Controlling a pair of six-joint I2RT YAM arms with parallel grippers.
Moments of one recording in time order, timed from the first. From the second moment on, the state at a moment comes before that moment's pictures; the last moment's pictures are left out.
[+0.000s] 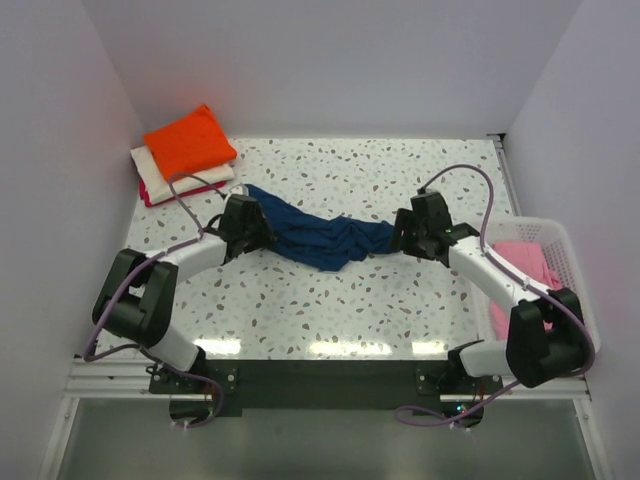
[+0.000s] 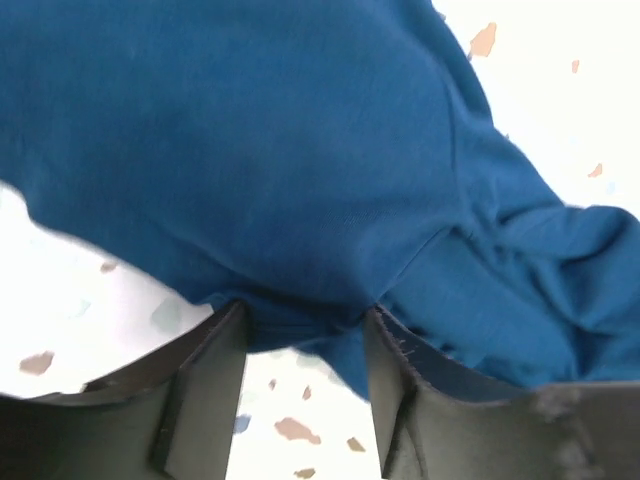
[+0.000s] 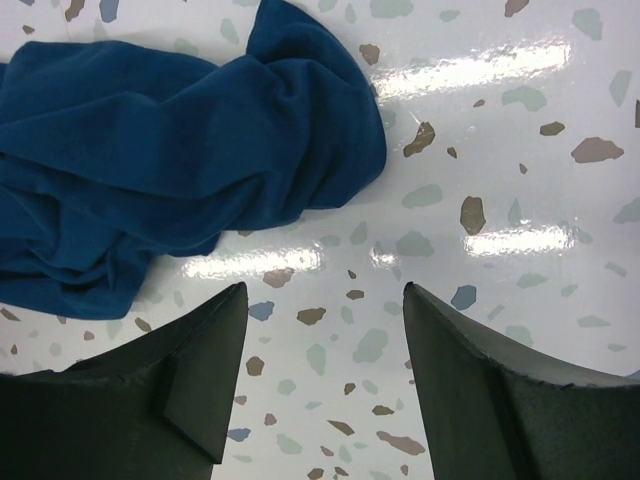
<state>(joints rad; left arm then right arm) -0.35 1.56 0.78 -0.04 -0.08 -0.73 0.34 1.34 0.87 -0.44 0.12 0.54</state>
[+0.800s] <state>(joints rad) -0.26 1.16 0.79 -0.25 -0.13 -0.61 0.29 1.54 0.93 -0.34 0.08 0.59</state>
